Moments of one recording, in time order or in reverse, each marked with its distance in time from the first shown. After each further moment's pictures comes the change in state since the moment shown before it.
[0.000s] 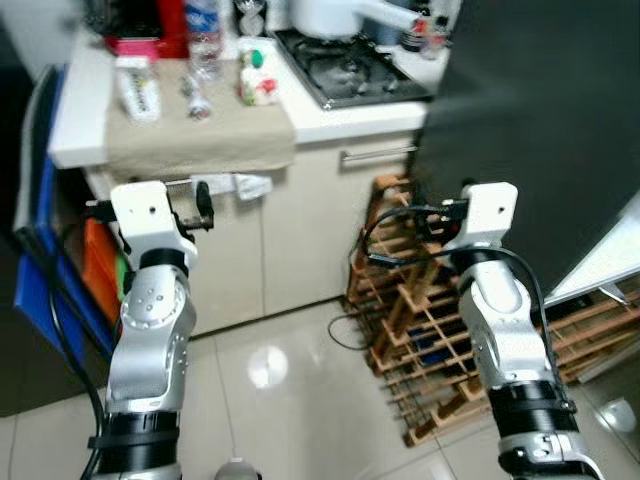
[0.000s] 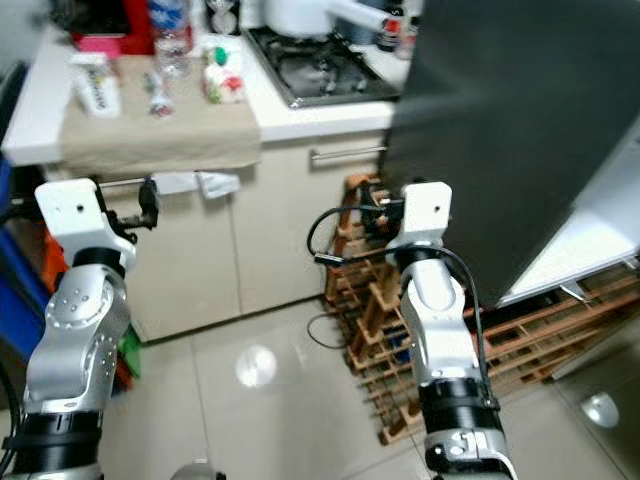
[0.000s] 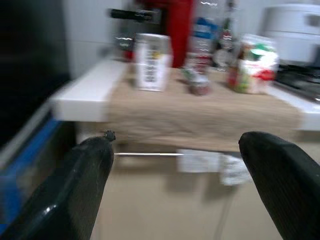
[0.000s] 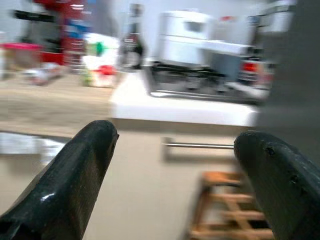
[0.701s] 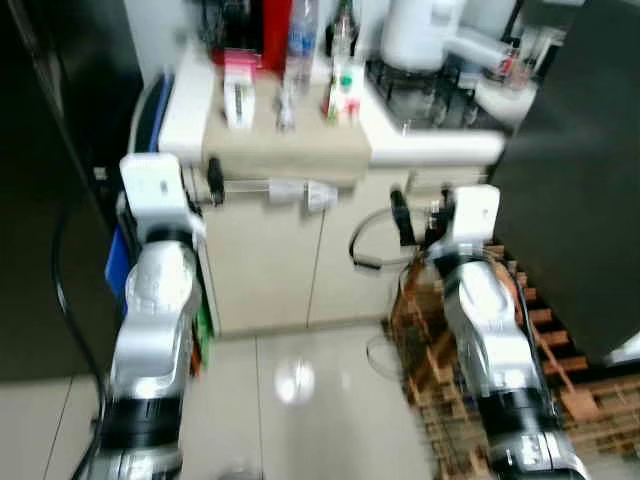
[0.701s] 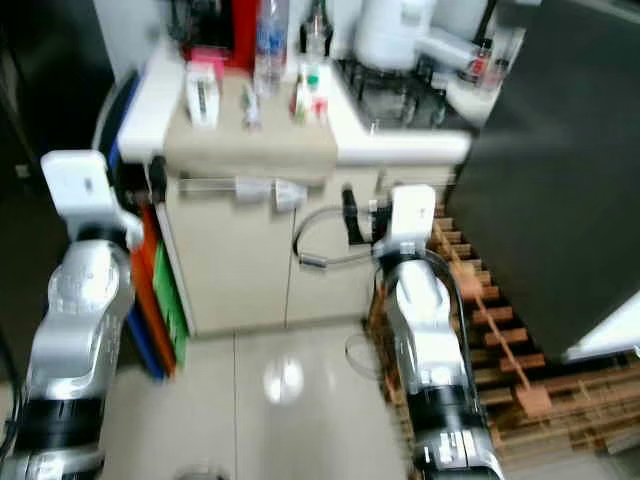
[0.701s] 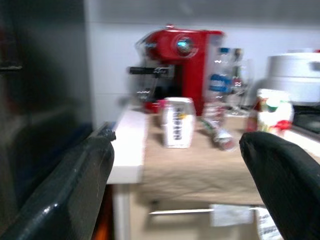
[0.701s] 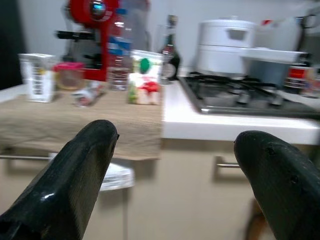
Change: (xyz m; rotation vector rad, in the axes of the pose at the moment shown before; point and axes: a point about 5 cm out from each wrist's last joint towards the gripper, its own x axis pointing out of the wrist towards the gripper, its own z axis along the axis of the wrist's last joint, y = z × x) left arm 0.007 -0.022 0.024 0.042 -0.120 -0.125; right arm -0.001 0.002 -0.005 0.053 0.024 -0.027
